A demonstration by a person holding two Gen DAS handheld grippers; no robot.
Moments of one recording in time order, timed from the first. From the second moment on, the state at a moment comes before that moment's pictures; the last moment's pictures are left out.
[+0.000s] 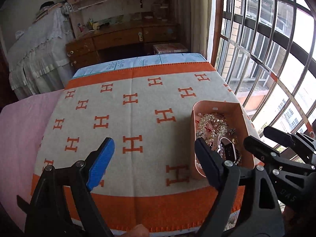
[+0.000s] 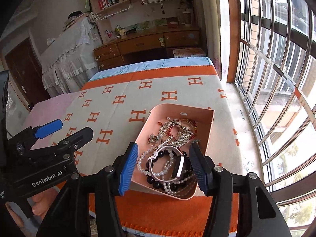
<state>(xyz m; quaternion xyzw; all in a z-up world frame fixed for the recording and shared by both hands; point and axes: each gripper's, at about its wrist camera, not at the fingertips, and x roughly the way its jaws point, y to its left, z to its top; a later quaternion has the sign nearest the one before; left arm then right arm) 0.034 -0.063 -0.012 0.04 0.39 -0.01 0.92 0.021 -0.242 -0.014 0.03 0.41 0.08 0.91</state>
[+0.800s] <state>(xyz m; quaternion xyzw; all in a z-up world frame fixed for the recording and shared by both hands) -0.006 -0.052 -0.001 0.00 0.39 0.03 0.92 -0.046 -0.216 0.021 0.02 0.35 0.05 0.93</state>
